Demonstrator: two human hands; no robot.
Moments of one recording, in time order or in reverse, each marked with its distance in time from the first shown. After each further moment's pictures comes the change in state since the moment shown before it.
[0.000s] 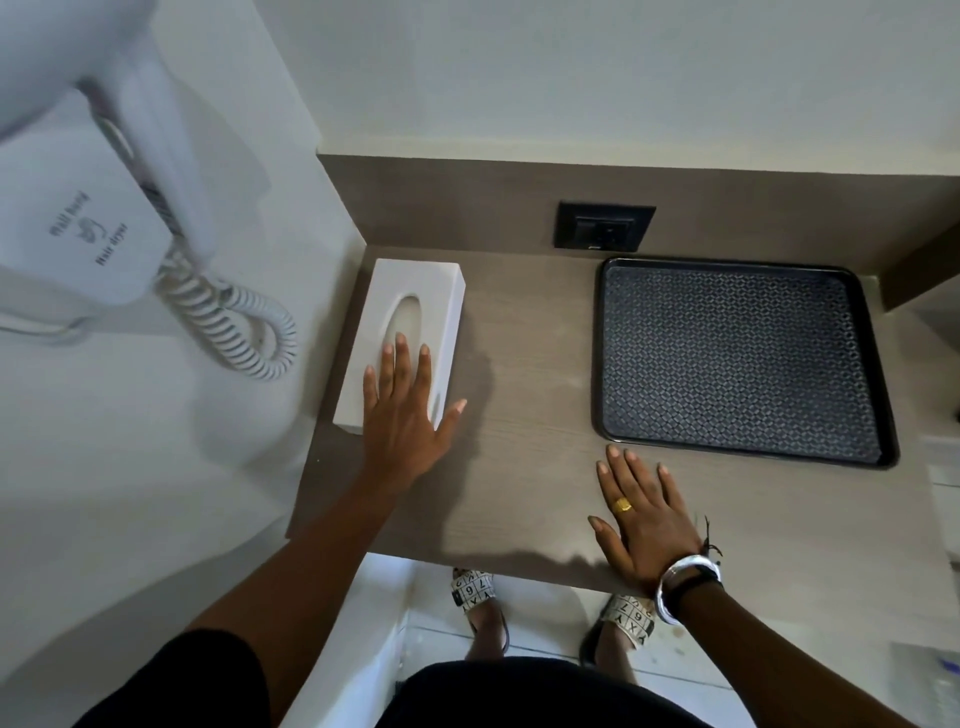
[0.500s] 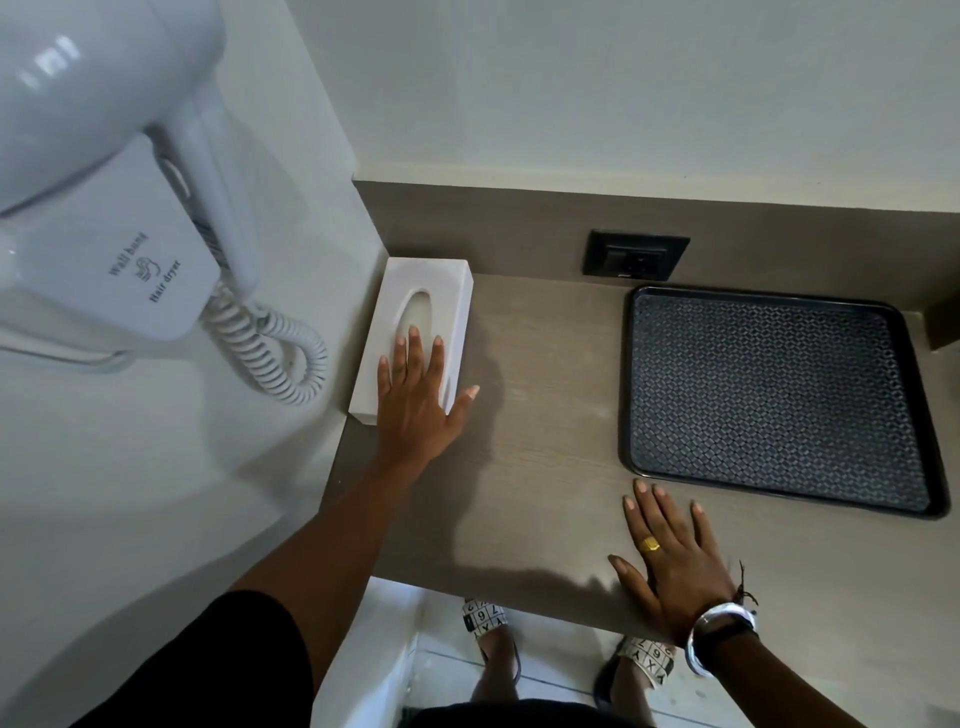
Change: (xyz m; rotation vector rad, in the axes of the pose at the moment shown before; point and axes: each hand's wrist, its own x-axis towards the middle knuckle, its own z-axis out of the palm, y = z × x) left_hand 0.047 -0.019 0.006 -0.076 -0.012 -0.062; right_hand 0.000 0.003 0.004 -0.034 -0.061 0.026
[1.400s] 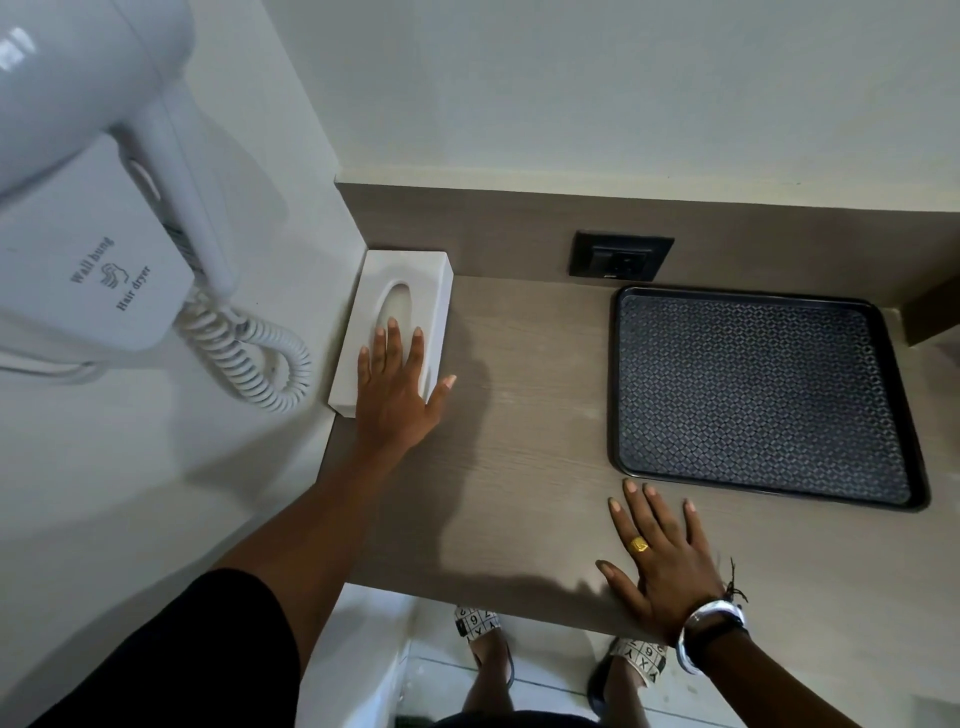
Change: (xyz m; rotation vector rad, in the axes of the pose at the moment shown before) left_hand 0.019 -0.010 -0.006 -0.003 -0.011 0.033; right_hand 0.001 -0.003 -0.005 -0.022 -0.018 -0.003
